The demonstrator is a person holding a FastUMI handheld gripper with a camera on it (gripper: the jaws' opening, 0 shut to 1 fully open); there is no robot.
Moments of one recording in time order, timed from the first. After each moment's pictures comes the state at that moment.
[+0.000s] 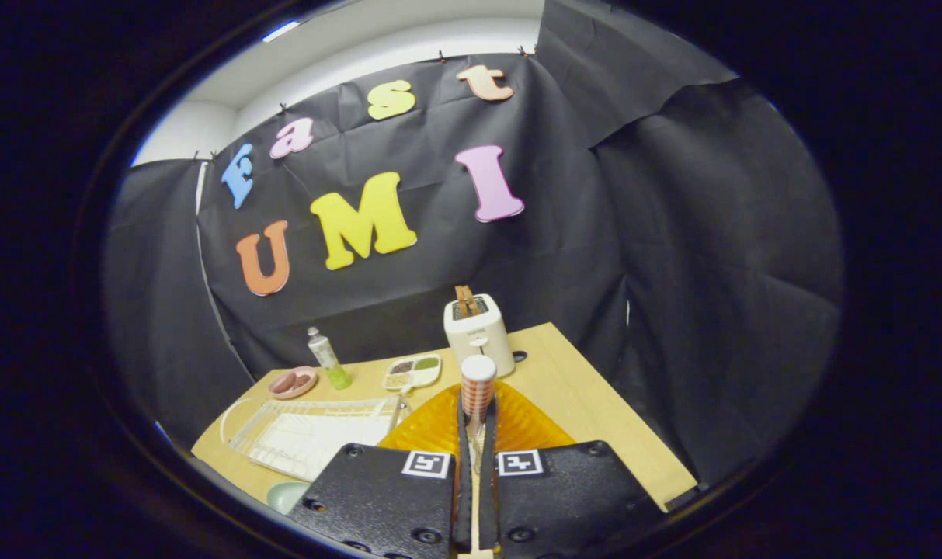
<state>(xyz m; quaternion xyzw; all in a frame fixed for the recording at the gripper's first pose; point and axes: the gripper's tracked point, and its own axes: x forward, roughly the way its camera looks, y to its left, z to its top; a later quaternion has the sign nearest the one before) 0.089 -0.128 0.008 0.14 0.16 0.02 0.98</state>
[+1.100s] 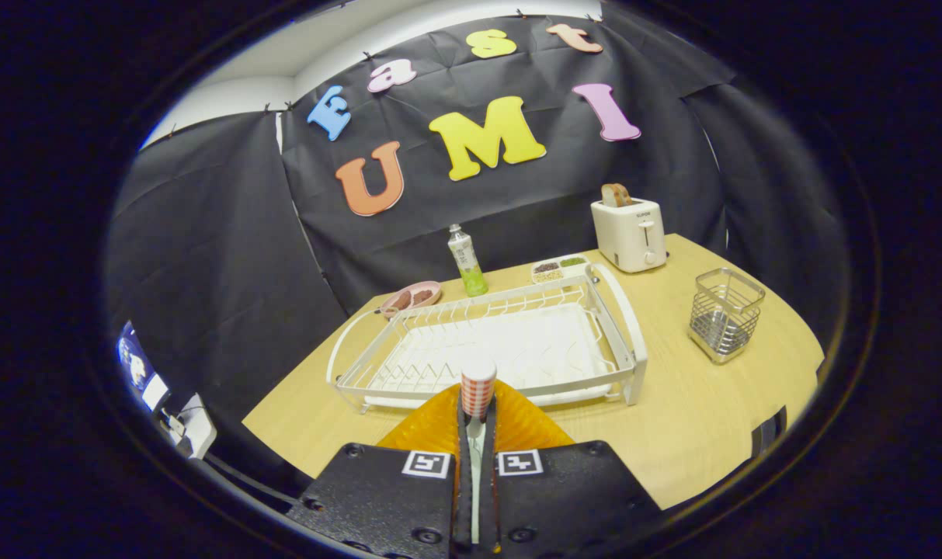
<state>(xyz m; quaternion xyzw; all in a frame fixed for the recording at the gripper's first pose) 0.001 0.148 -0.099 0.13 0.25 0.16 0.95</state>
